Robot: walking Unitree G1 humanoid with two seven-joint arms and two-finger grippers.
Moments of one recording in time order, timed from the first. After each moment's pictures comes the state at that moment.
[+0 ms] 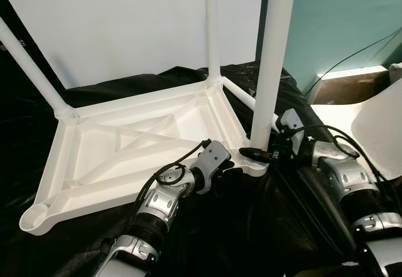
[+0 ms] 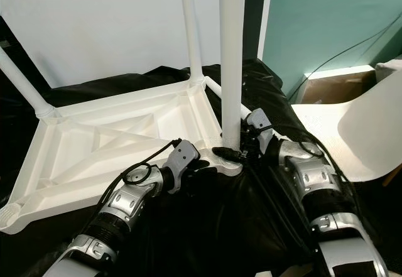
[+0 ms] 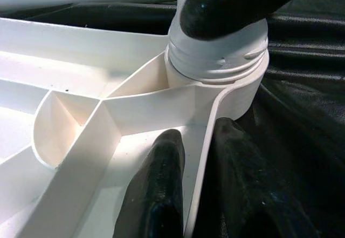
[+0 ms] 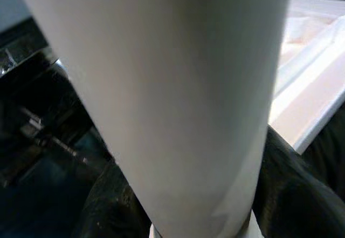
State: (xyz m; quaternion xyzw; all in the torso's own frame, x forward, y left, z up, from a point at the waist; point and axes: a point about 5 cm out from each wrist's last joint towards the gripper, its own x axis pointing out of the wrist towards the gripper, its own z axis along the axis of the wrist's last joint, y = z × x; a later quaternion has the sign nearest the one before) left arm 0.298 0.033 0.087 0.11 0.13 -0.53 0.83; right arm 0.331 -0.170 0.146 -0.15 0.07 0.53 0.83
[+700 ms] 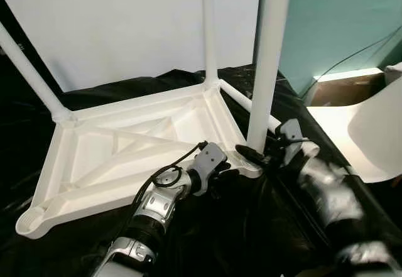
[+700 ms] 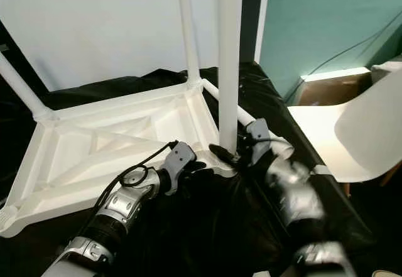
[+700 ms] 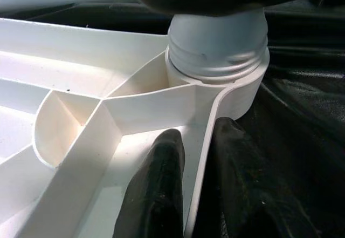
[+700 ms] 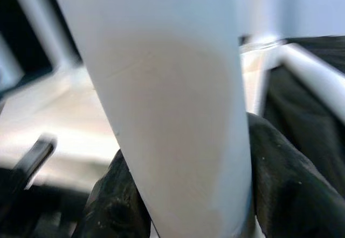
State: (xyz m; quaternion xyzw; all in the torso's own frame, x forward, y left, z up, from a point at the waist) left arm 0.300 0.045 0.083 0.11 0.13 -0.51 0.84; right arm 0.301 -0.135 0.114 0.01 -0.03 0.31 0.95
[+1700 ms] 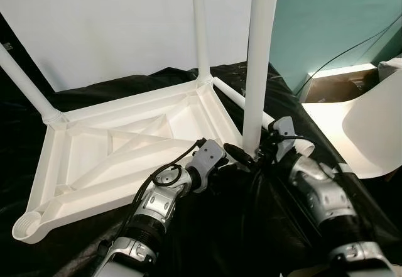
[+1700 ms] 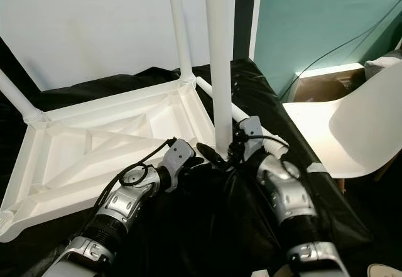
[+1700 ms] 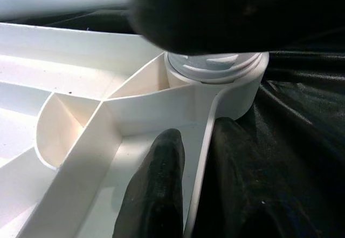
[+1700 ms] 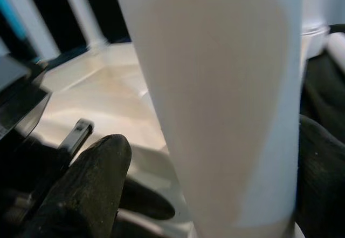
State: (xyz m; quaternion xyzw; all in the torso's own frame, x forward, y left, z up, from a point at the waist) left arm 0.299 0.043 0.084 0.11 0.13 -0.50 0.85; right arm 0.315 -0.139 0.133 -0.04 -0.01 0.42 0.91
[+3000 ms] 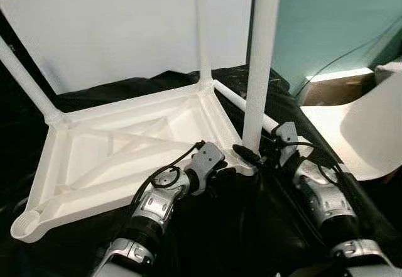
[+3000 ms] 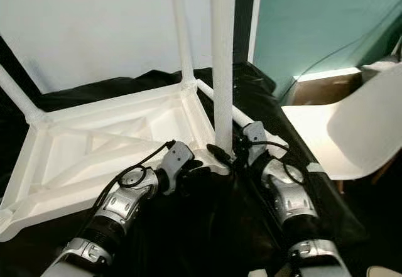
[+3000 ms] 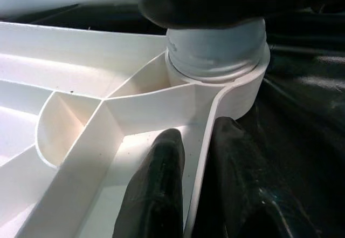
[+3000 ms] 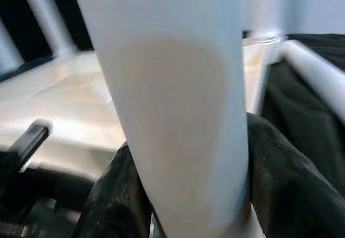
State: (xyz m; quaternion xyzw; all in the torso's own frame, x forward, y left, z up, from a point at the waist) left arm 0.300 0.047 0.082 0.11 0.13 -0.50 0.85; right arm 0.313 -0.134 0.113 -0.02 -0.04 0.34 0.94
